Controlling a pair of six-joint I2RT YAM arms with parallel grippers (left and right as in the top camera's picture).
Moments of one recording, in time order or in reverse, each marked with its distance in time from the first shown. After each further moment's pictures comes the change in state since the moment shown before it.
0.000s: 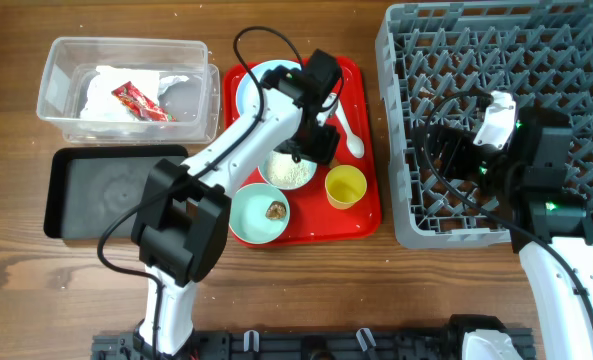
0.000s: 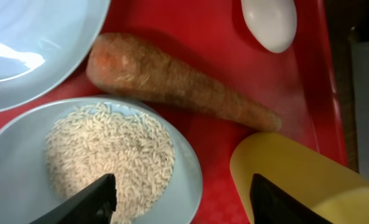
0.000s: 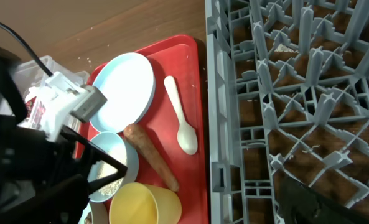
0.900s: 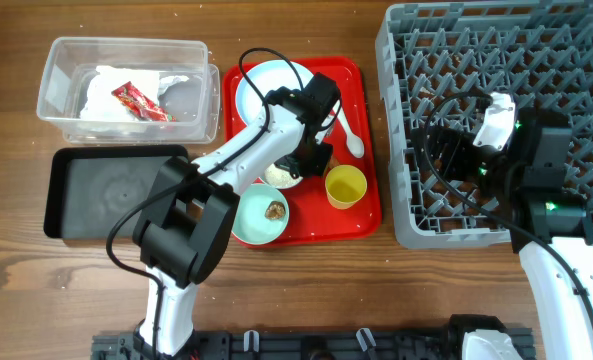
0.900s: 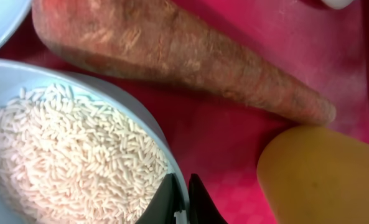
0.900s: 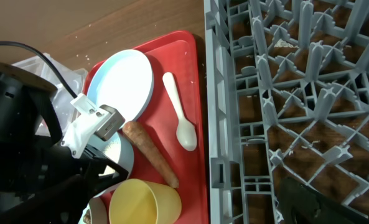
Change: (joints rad) left arm -0.012 -0.001 -0.140 0.088 -0.017 0.000; right arm 0.000 0.000 0.000 -0.012 0.000 0.000
